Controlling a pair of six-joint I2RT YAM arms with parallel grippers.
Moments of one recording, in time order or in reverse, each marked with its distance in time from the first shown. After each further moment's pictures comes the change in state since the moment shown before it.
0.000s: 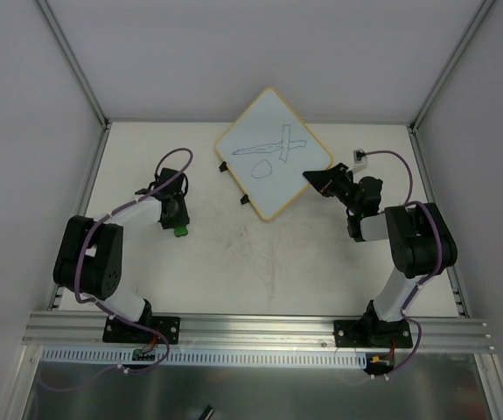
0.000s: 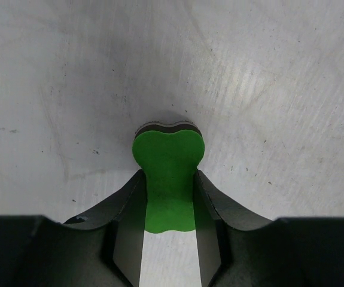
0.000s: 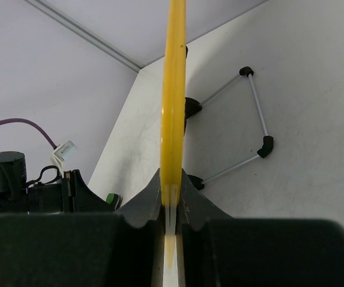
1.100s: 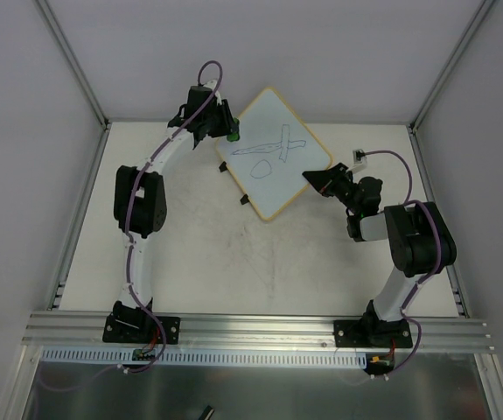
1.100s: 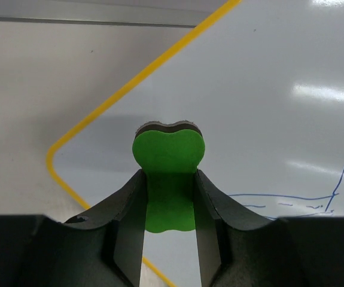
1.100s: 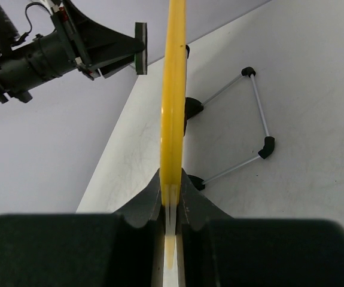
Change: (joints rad) left arm -0.036 0.654 1.110 0.117 0.363 0.035; right arm 0.001 0.010 0.002 0.016 -0.008 0.003
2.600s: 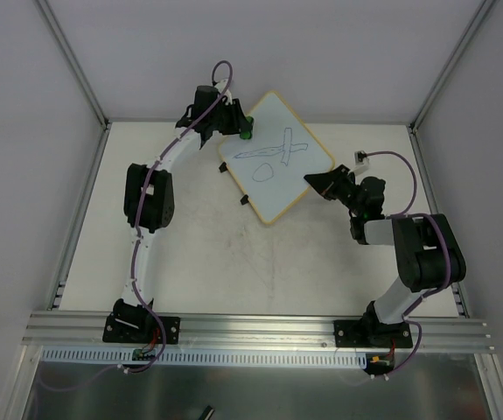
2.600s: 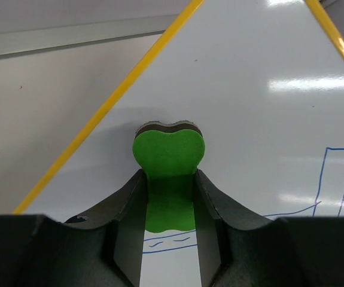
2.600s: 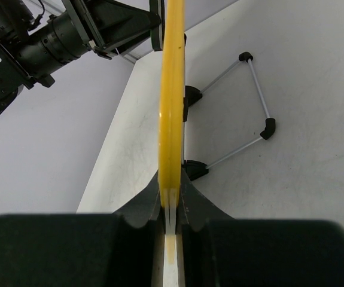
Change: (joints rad) left arm -0.014 0.147 0.138 0.083 0.197 0.034; right arm 0.002 -0.125 -0.034 -0.155 0.005 -0.014
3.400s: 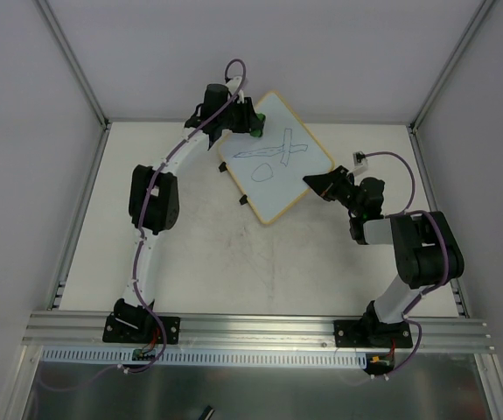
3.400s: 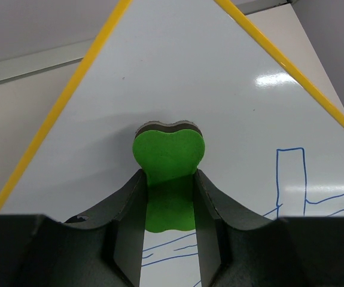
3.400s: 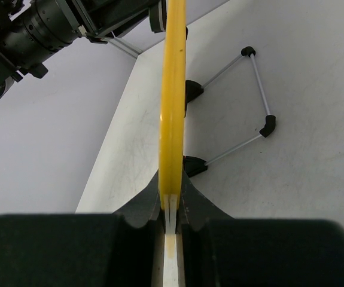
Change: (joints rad) left arm -0.048 -0.003 0.032 0.037 0.004 0.052; right arm 0.000 0.026 -0.002 0.024 -0.024 0.000
